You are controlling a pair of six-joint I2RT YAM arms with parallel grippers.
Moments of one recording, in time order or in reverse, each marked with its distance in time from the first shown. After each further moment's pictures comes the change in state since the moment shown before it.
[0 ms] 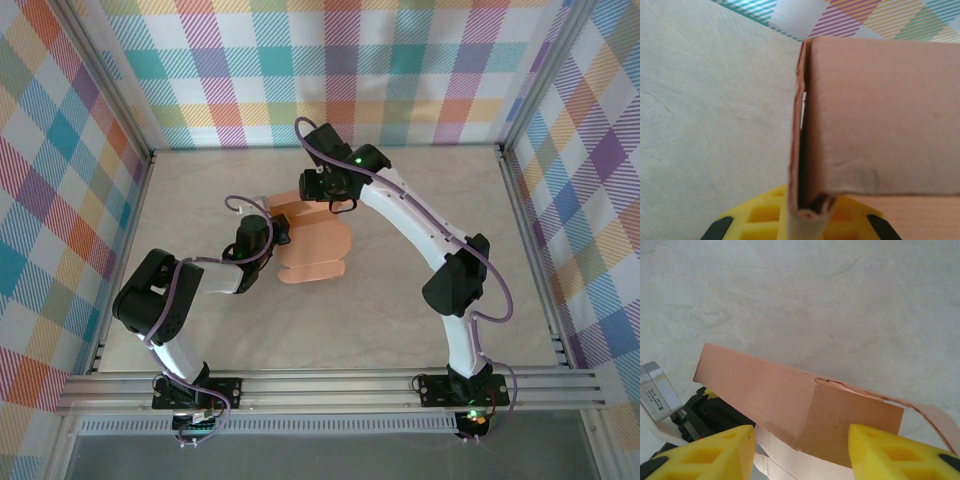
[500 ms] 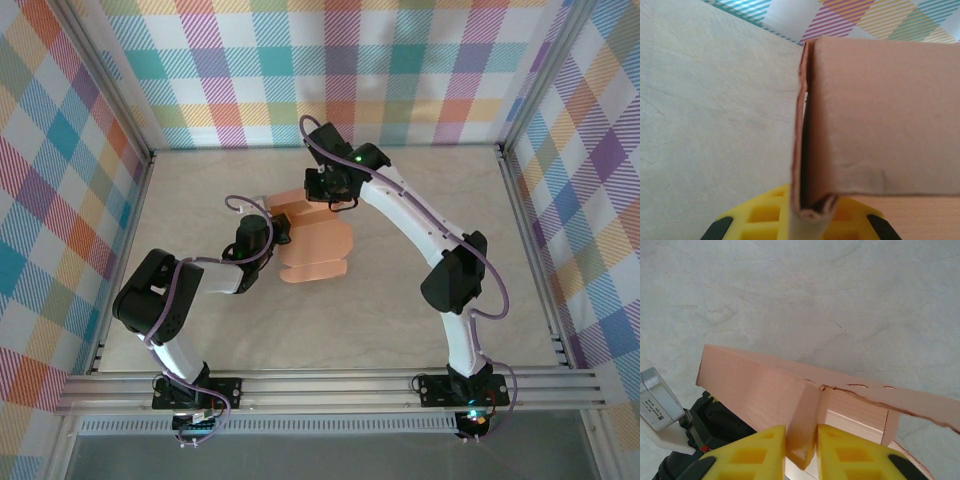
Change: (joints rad) left arm 0.000 0.000 0.000 0.015 0.019 0.001; right arm -0.021 0.021 0.000 0.001 -0.072 0.069
